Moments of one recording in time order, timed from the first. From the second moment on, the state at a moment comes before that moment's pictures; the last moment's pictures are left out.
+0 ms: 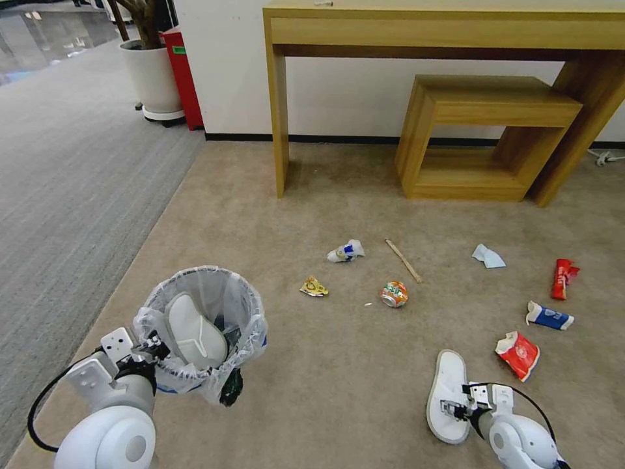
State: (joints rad) left arm 1.55 -1.52 -0.72 -2.35 -0.65 0.67 -0.57; right arm -1.39 1.05 0.46 1.50 0.73 -0.57 0.21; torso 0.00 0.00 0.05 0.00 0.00
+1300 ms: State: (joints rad) left arm 1.58 -1.54 -0.56 -2.34 -0.72 0.67 -0.54; right arm -1.40 0.99 0.48 1.87 0.94 0.26 -0.23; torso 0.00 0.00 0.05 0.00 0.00
